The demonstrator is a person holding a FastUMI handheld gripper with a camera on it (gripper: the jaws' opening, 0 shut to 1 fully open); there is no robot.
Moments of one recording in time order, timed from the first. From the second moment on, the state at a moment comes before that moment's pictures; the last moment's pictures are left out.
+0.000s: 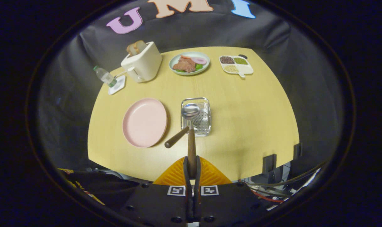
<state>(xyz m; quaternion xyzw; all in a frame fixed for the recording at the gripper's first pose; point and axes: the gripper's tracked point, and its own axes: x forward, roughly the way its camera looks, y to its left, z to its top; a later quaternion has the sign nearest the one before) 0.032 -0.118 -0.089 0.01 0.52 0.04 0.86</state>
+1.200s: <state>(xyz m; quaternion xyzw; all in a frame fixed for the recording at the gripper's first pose) 0.091 -0.102 -0.060 0.10 0.46 0.06 0.88</state>
